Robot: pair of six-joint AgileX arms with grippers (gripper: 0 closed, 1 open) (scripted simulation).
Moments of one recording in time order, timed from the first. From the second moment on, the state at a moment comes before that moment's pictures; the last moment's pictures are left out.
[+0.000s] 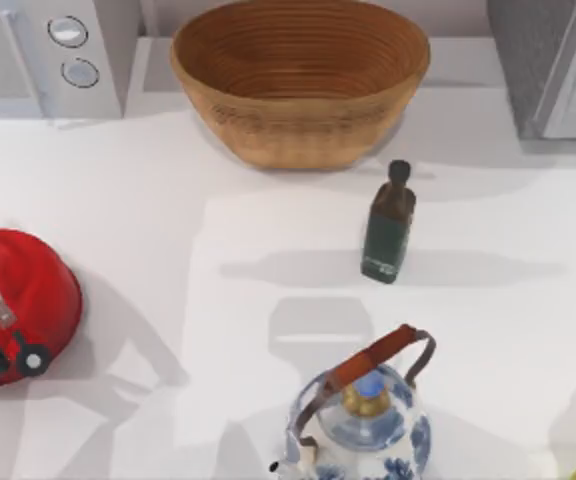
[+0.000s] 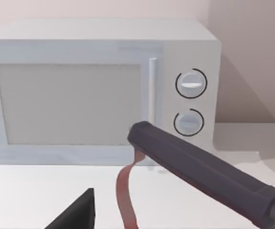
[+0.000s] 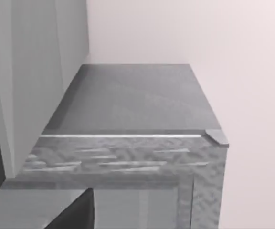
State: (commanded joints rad) left arm 0.00 0.00 0.00 0.00 0.00 0.00; right arm -1.03 1.34 1.74 -0.39 -1.02 0.02
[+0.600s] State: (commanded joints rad) left arm 0.00 0.00 0.00 0.00 0.00 0.00; right arm -0.41 1.38 1.74 -0.44 -0.46 0.01
